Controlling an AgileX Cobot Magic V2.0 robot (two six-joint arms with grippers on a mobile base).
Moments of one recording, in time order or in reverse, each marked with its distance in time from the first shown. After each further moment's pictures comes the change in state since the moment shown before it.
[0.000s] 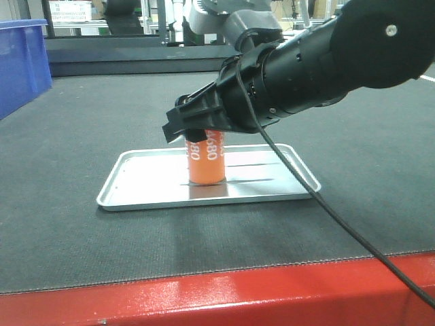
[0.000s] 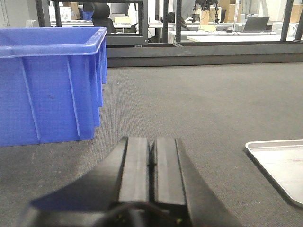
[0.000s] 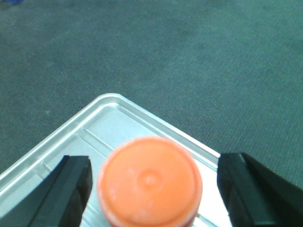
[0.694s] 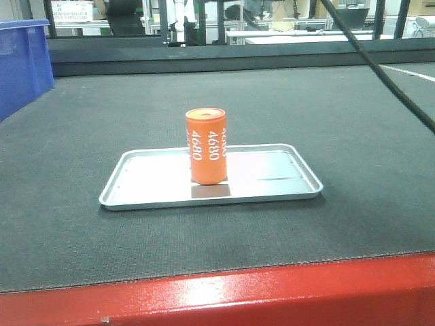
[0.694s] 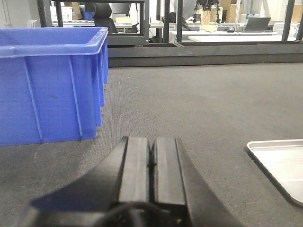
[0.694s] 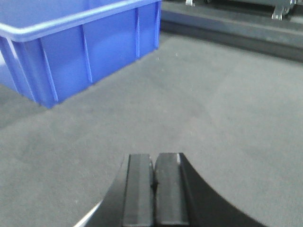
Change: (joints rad) left arm 0.000 0.000 0.000 0.000 0.000 0.000; right arm 0.000 -0.314 0.000 0.001 0.058 -0.001
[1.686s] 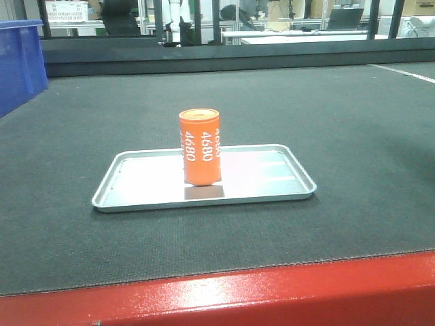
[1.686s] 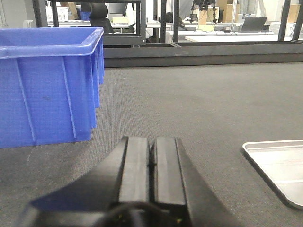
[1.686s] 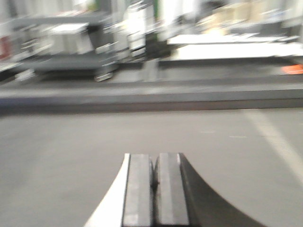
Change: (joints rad) left arm 0.000 0.000 0.000 0.000 0.000 0.000; right arm -0.539 -0.569 0.133 0.086 0.240 -0.002
